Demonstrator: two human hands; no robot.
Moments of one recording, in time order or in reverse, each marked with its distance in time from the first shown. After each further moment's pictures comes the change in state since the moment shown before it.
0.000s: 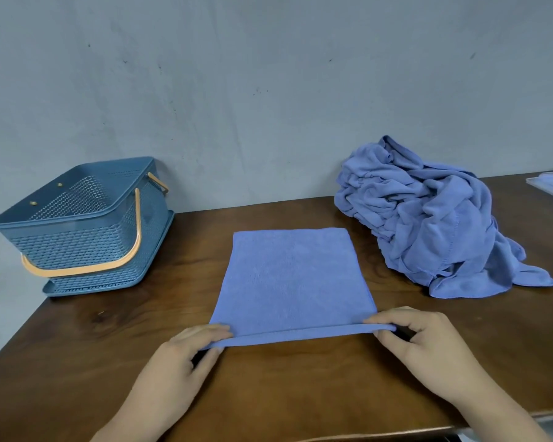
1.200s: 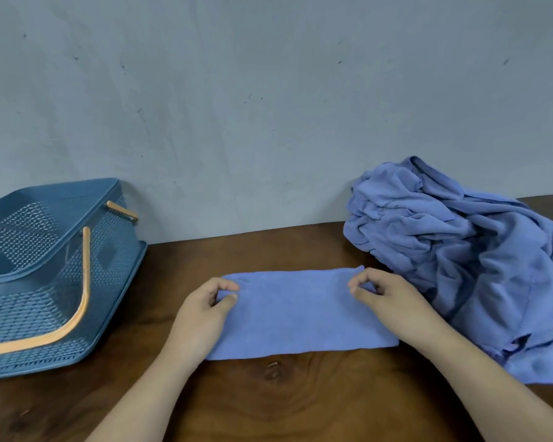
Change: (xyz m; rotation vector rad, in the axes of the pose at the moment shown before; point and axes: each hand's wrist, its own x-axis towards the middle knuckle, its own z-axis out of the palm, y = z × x) left_hand 0.218 -0.029 0.035 -0.473 0.124 -0.340; right_hand 0.211 0.027 0.032 -0.005 -0.015 0.174
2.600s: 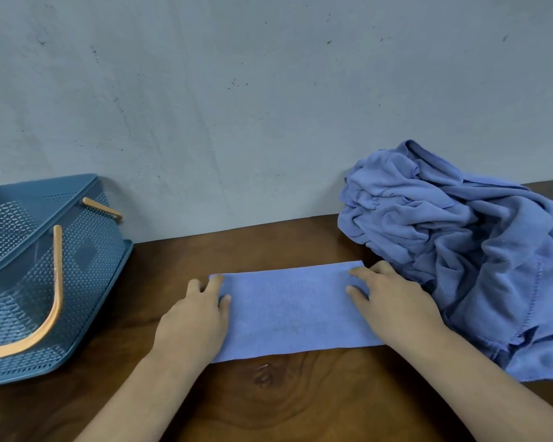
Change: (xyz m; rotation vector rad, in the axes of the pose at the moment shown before) left_hand -0.001 0.022 0.015 1.033 -0.023 -0.008; right_hand -0.003 -0.006 0.010 -0.799 0.089 0.026
